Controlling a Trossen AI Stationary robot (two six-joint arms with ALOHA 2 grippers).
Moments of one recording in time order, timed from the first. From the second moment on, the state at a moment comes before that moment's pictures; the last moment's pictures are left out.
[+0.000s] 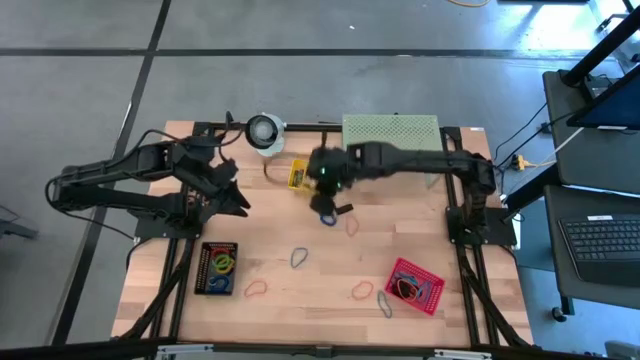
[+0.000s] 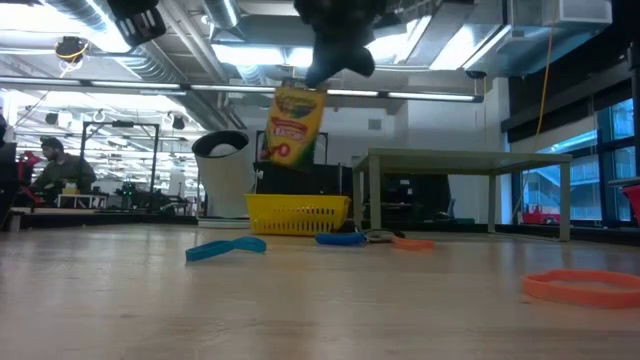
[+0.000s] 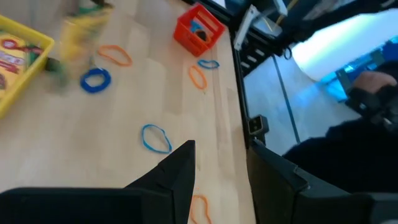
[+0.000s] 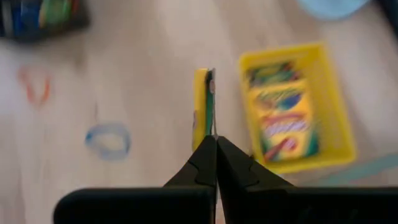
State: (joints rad) left arm 0.13 0.76 0.94 -0.76 0.52 -0.32; right arm -0.03 1.93 1.87 -0.96 0.06 0.26
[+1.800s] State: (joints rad) left arm 0.13 0.63 0.94 -0.60 0.36 -0.38; right arm -0.13 1.94 1.50 -0.27 0.25 1.10
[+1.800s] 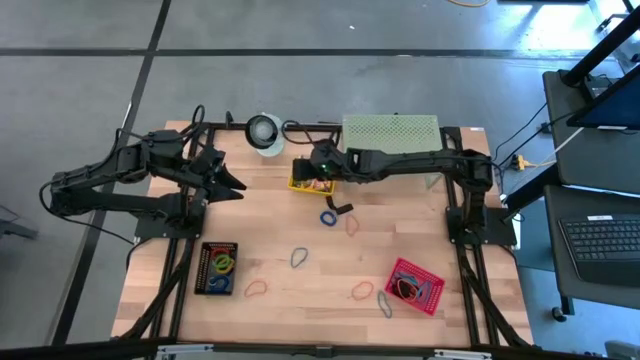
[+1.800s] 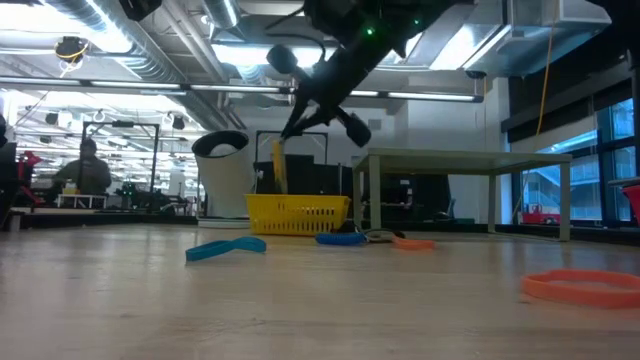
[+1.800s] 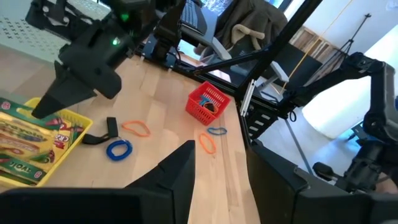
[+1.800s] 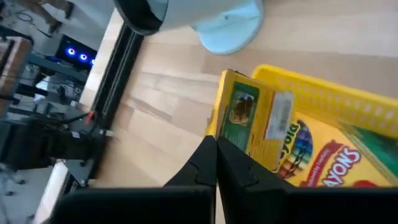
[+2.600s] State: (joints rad) left arm 0.13 0.63 0.94 -0.60 0.36 -0.38; right arm -0.13 1.93 1.44 -0.18 0.26 1.16
